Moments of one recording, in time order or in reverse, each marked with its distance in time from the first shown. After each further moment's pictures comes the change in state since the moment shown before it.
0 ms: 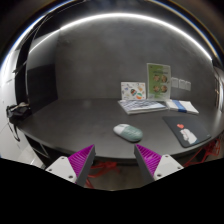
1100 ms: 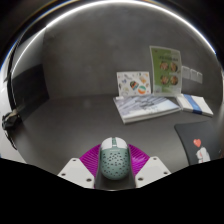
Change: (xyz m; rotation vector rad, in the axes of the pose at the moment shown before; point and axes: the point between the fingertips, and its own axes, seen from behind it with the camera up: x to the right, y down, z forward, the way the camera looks) arm 0.053 -0.040 0.151 -0.116 -0.069 0.046
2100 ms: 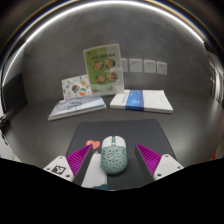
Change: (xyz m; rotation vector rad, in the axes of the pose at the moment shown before) arm 0.336 0.010 -0.074 0.005 0.118 0.041
